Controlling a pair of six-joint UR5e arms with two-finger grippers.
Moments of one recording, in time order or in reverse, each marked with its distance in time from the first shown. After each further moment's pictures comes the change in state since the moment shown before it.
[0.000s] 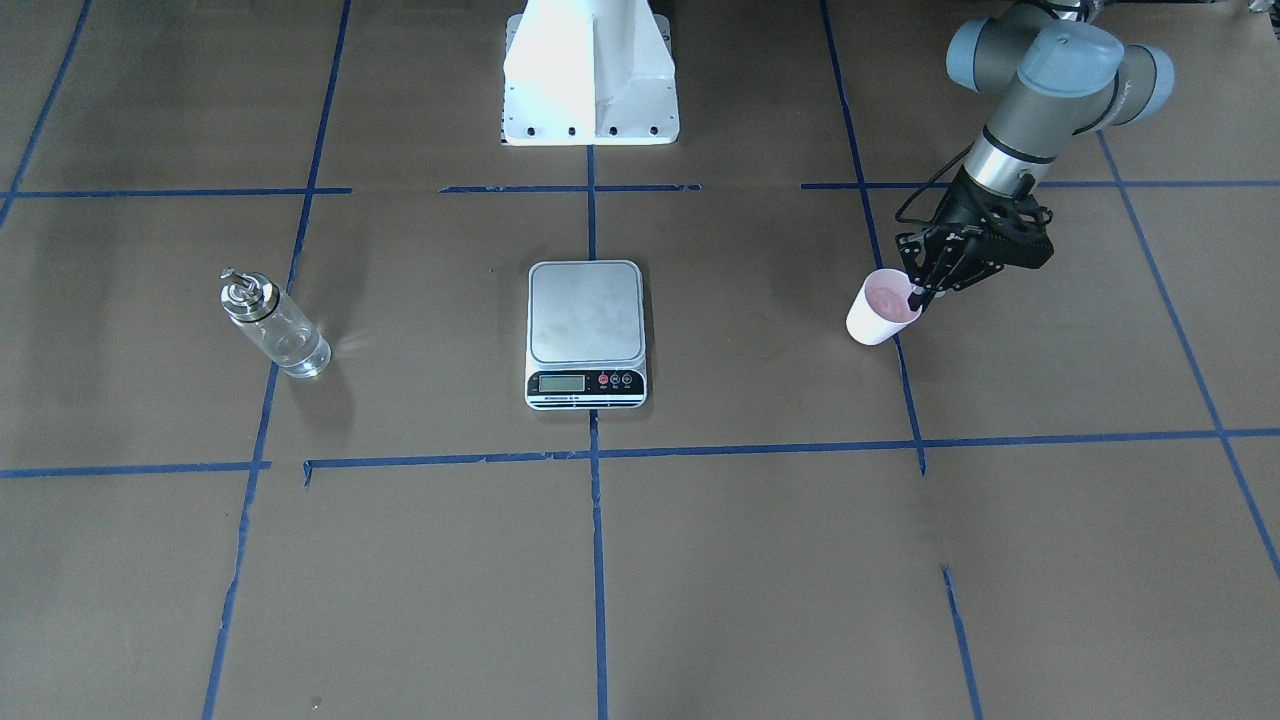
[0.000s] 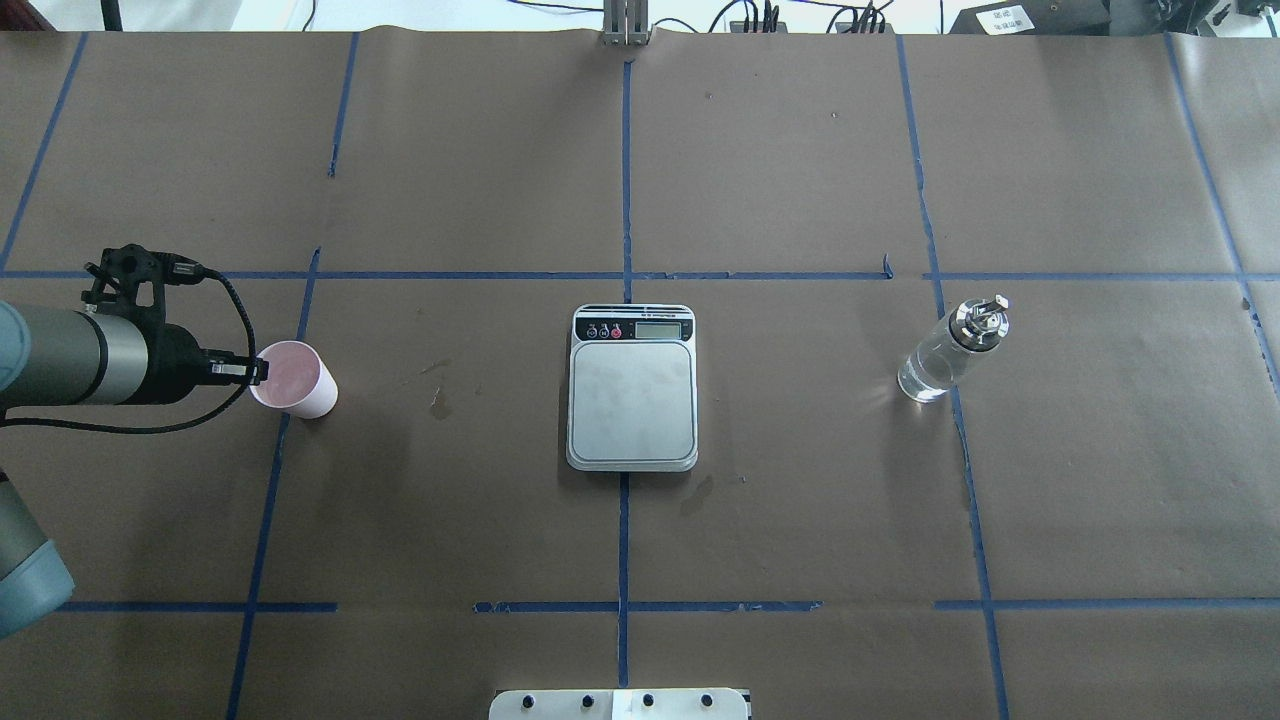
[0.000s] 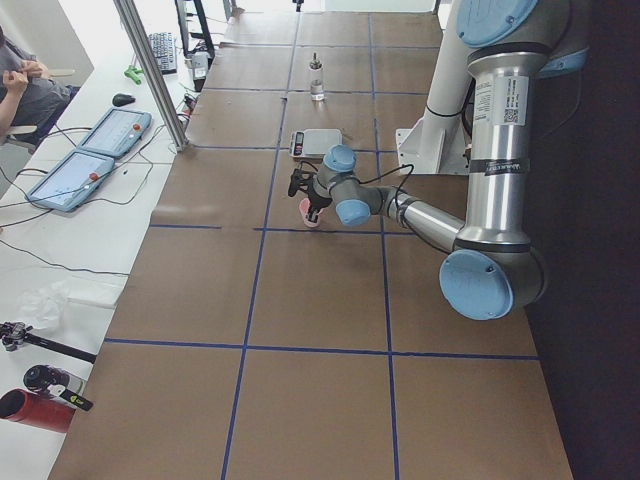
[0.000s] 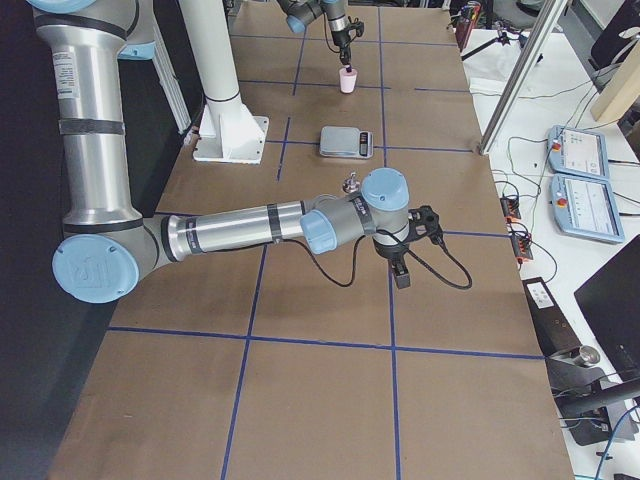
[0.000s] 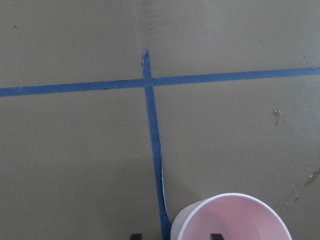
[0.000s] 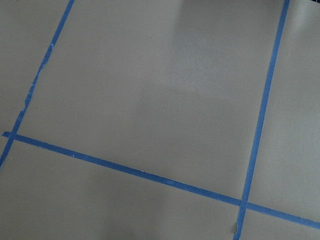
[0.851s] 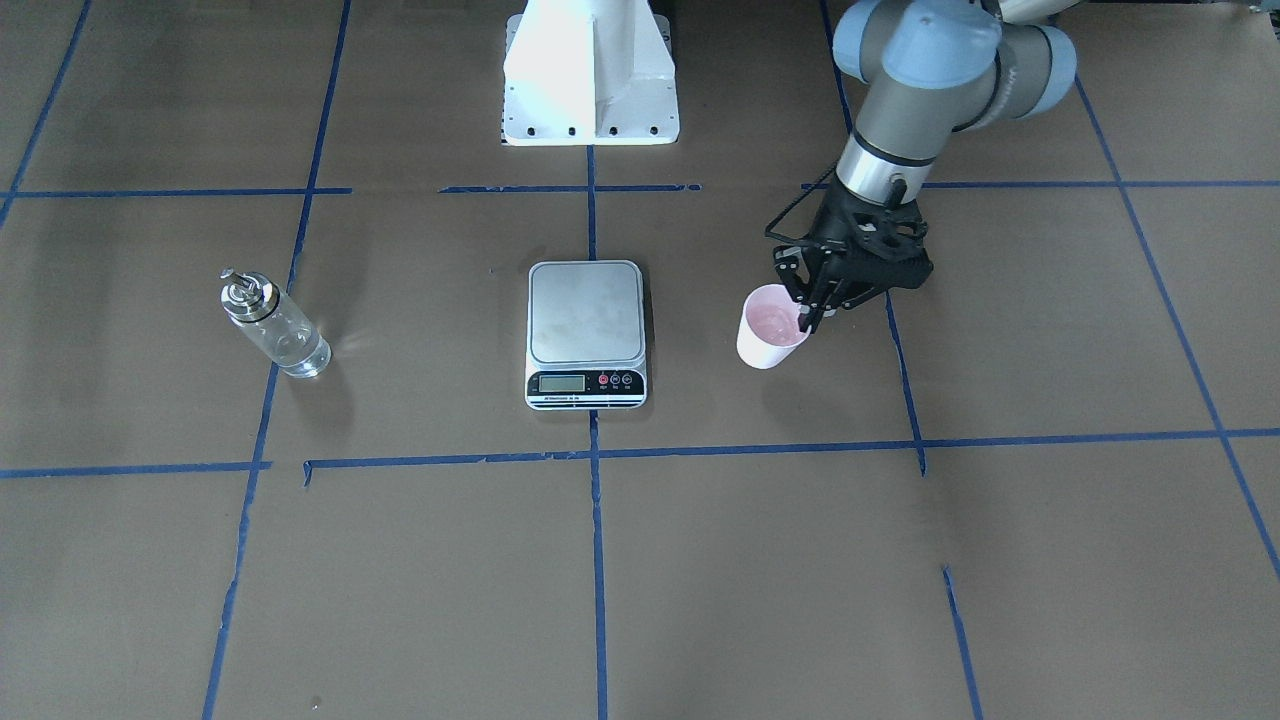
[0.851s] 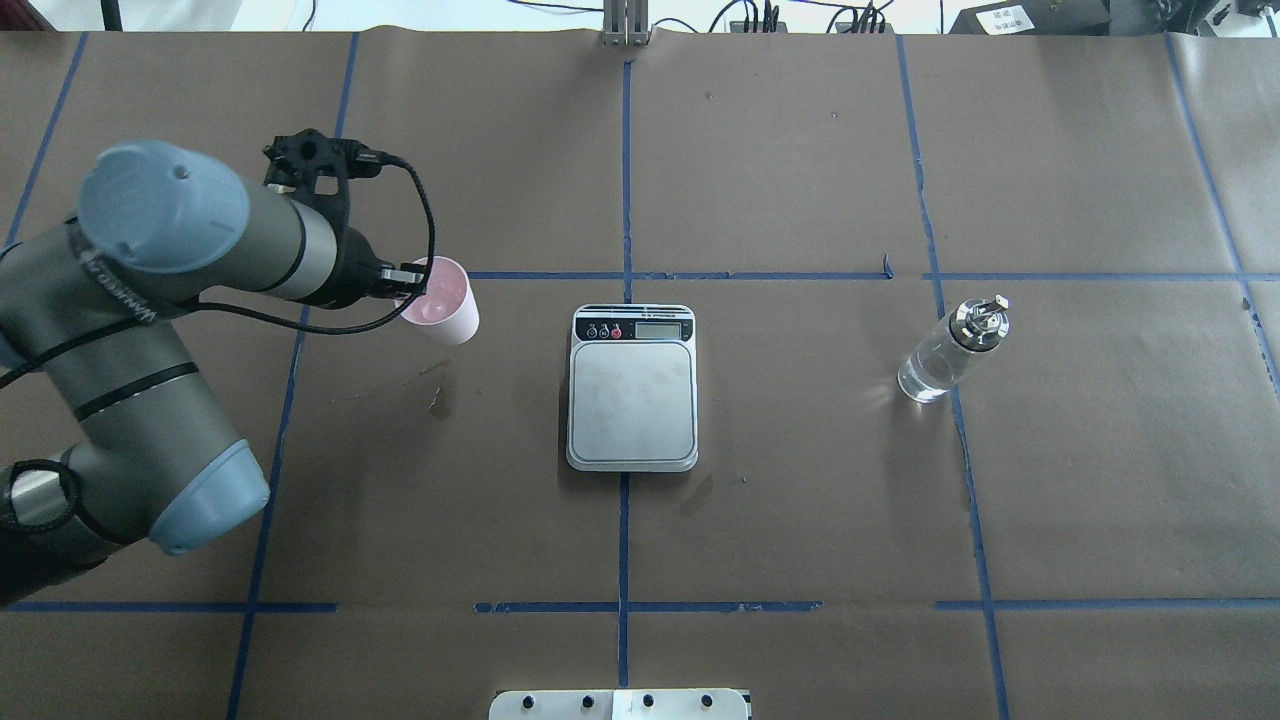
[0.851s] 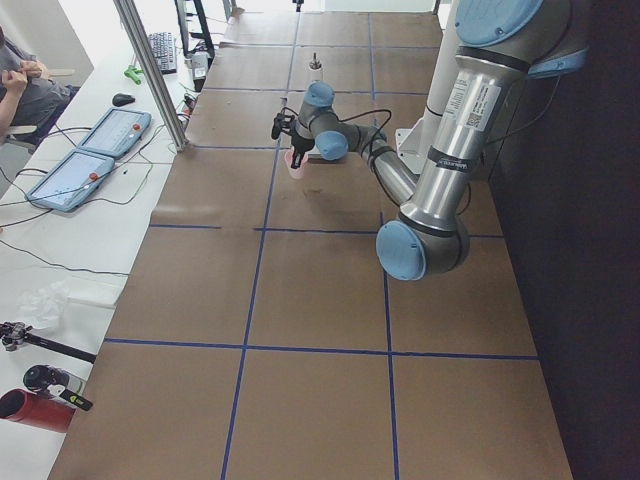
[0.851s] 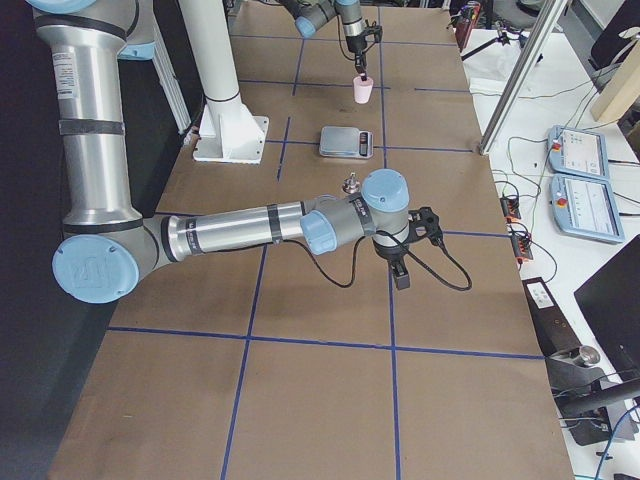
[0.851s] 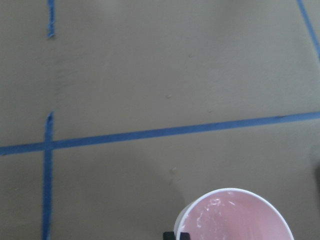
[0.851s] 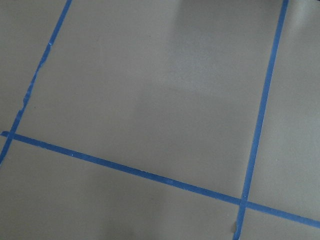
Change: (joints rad) left arm -0.003 -0.477 -0.001 0.516 -0.006 -0.007; right arm 0.000 0.000 -0.003 -0.001 0.000 0.001
